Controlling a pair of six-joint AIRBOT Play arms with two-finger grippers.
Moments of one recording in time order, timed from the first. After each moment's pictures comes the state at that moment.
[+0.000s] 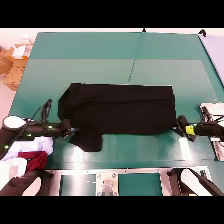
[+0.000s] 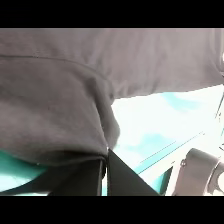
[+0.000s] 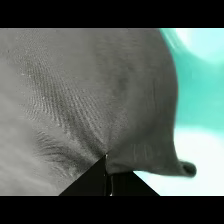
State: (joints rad) left arm 0.05 -0.85 0.43 0.62 -1.12 -1.30; right arm -0.57 -0.97 0.48 -0.98 1.11 1.49
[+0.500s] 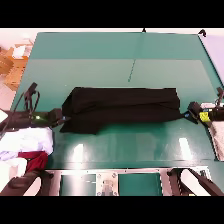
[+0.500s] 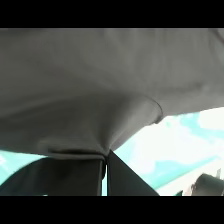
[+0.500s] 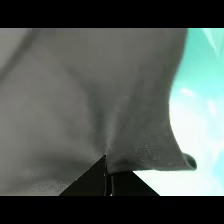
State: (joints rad) left arm 0.05 -0.75 0.64 0.79 -1.15 -1.49; right arm -0.50 -0.96 0.77 -1.09 1.23 1.59
